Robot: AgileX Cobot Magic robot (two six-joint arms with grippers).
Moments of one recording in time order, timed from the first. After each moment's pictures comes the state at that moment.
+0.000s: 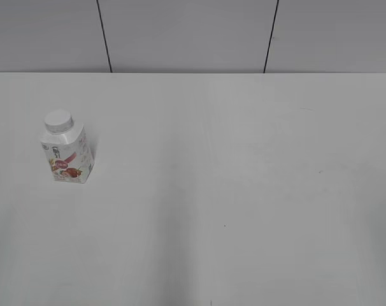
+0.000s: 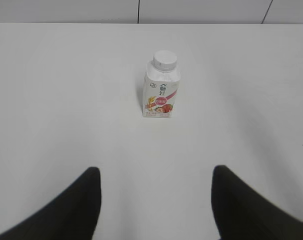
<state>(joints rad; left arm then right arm) -0.08 -0.02 -0.52 -0.01 1.06 -0.05 0.03 -0.01 -0.51 0.06 1.09 -0.13</state>
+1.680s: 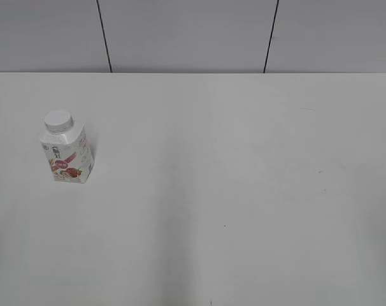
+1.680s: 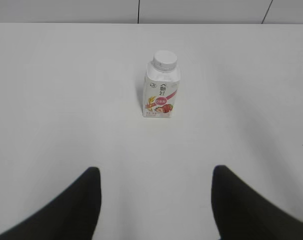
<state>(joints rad) -0.08 -0.02 -0.52 -0.01 1.06 -0.05 0.03 -0.01 -0.51 0.06 1.09 -0.13</state>
